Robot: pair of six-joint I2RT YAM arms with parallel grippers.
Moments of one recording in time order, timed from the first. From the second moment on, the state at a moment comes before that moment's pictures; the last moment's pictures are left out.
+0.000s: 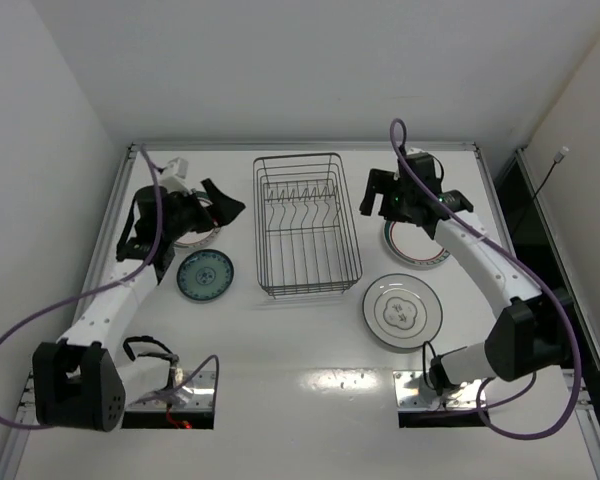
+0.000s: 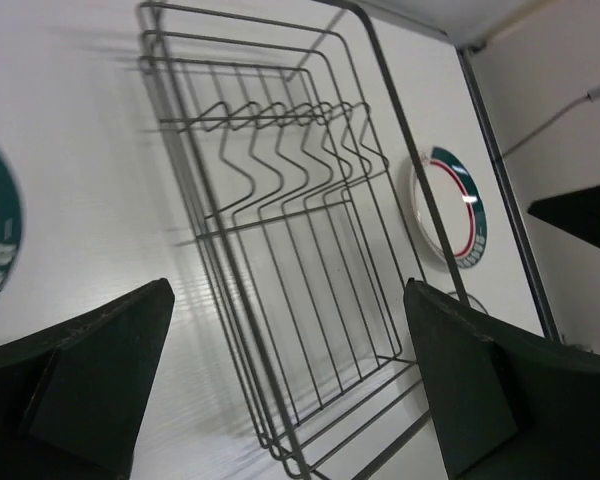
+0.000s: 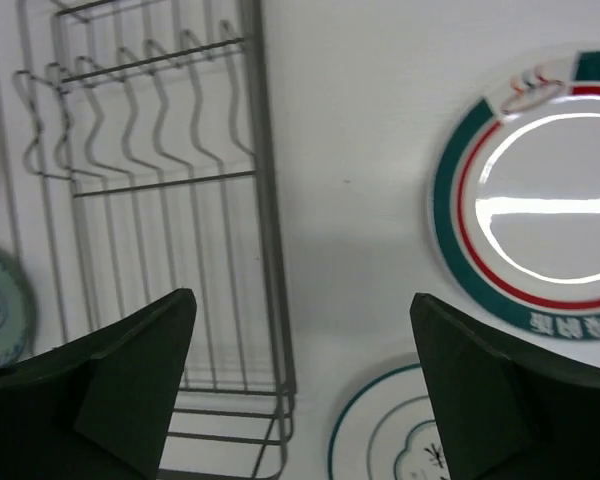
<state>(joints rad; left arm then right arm) -0.04 1.09 0.75 0.06 0.41 -0.57 0.30 1.43 1.19 -0.48 0.03 0.40</state>
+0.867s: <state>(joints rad) -0.11 1.39 0.89 -0.02 0.49 -0.39 -0.49 1.60 0.93 -0.45 -0.32 0.47</state>
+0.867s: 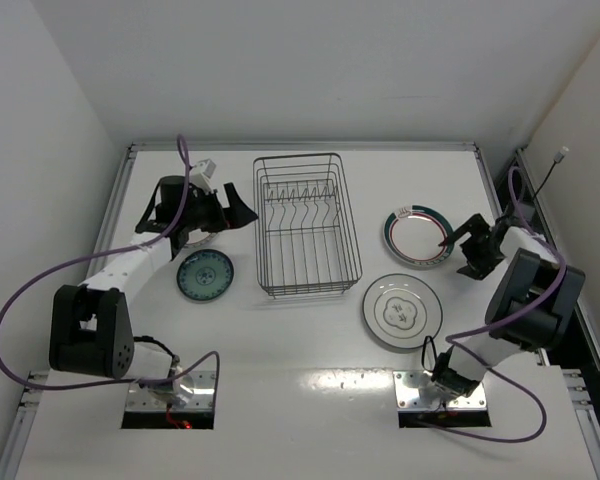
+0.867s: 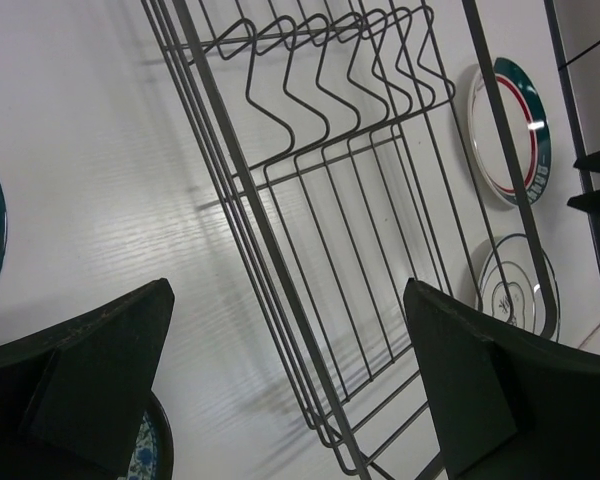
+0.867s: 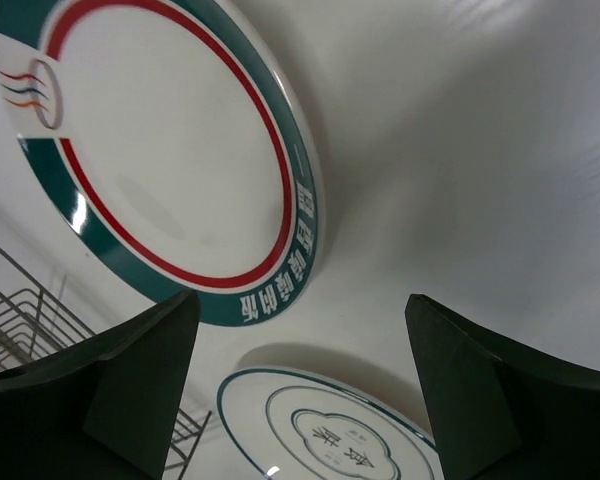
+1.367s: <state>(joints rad) -0.09 1.43 0.93 -0.06 0.51 -0.39 -0.49 1.82 0.86 -0.30 -0.55 0.60</state>
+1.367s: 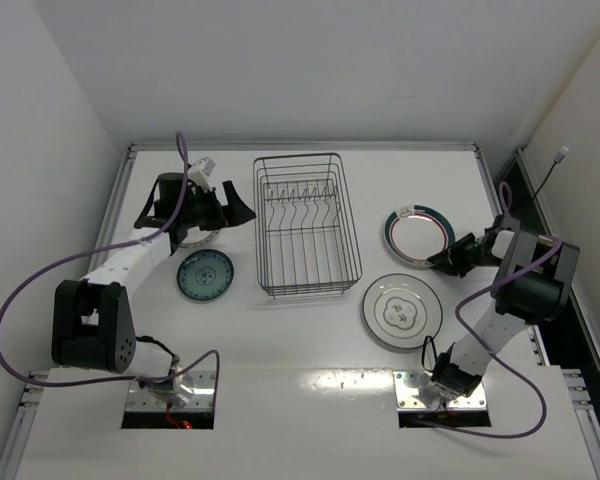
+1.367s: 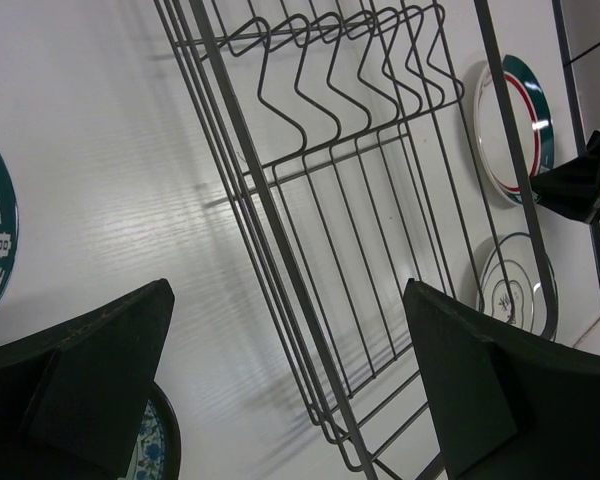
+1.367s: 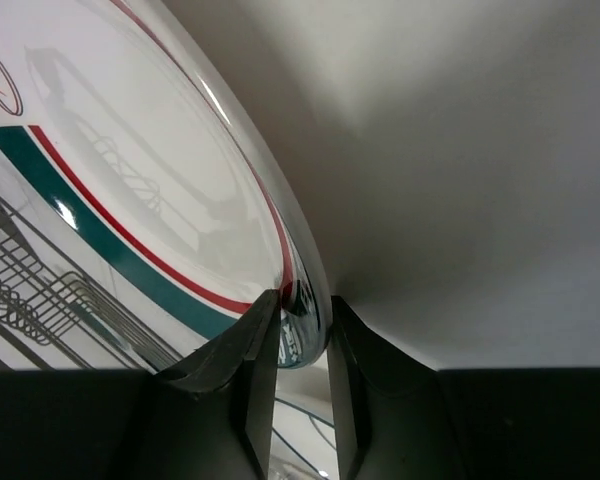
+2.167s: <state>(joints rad) -0.08 1.43 0.94 -0.10 0.45 -0.37 -0.13 1.53 1.31 -0.44 -0.08 0.56</state>
